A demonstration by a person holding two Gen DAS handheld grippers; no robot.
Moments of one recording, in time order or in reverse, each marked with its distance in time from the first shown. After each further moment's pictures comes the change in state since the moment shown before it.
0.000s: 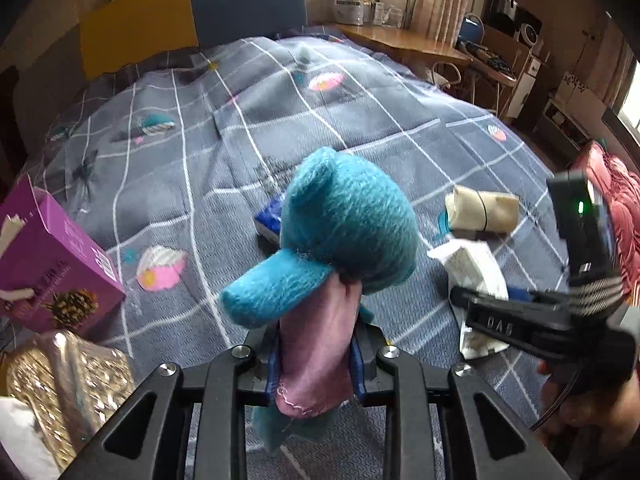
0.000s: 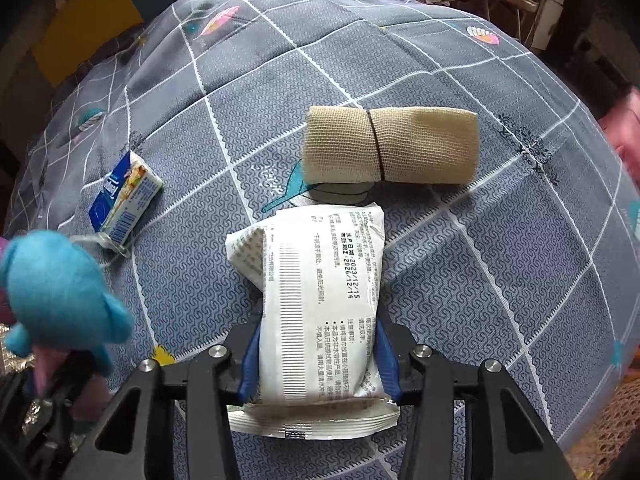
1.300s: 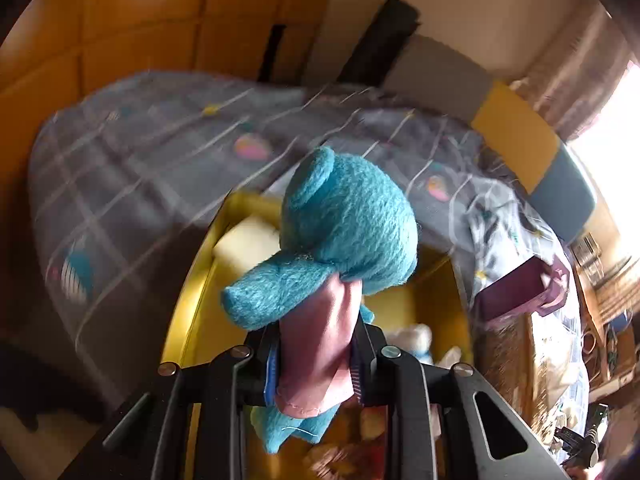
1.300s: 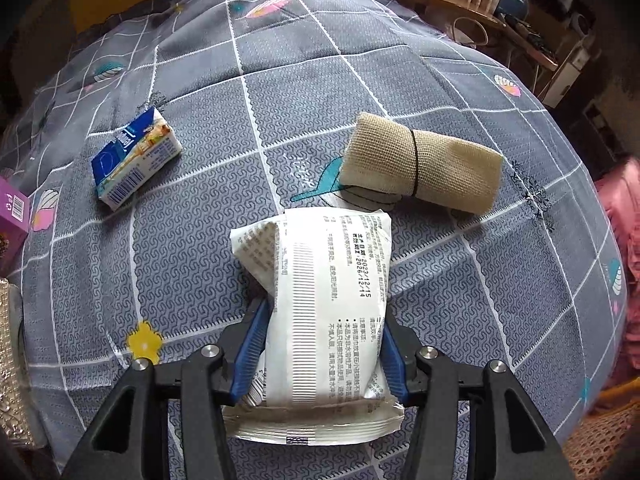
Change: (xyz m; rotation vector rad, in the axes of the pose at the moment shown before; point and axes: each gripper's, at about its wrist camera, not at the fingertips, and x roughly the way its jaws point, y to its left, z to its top) left arm -0.196 0.373 -0.305 -1.011 -0.231 0.338; right arm 0.000 0.059 -0.035 -0.189 -0.056 -0.119
